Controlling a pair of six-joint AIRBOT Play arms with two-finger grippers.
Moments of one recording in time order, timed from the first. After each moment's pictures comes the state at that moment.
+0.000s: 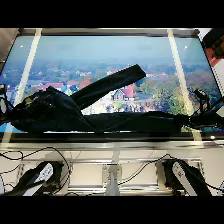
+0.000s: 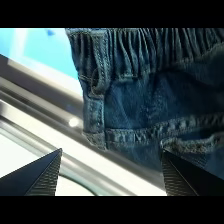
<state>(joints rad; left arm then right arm) 0.35 -0.98 0.83 2.01 -1.13 -1.64 -0.40 -0.84 0.71 -1.31 1.35 1.25</state>
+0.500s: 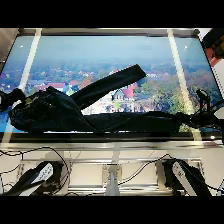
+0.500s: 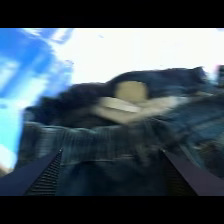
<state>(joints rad) 0.34 -1.04 0.94 1.75 -0.88 -1.88 -0.40 -0.83 0.68 -1.30 1.25 1.29</state>
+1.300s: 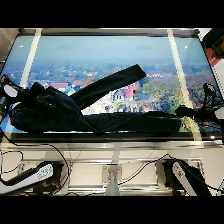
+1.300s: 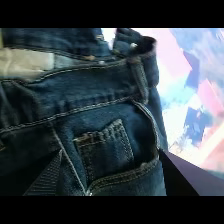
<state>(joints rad) 0.30 -1.24 0.95 1.35 -0.76 -2.09 -0.40 -0.83 0.68 -1.30 1.04 1.30</state>
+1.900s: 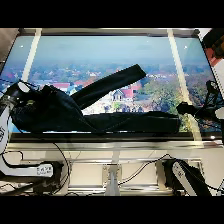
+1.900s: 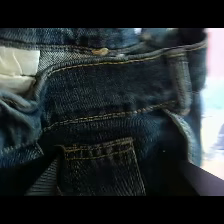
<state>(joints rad) 0.24 -1.51 1.05 1.31 -0.80 -2.08 -0.40 -0.83 0.68 -1.28 0.96 1.30</state>
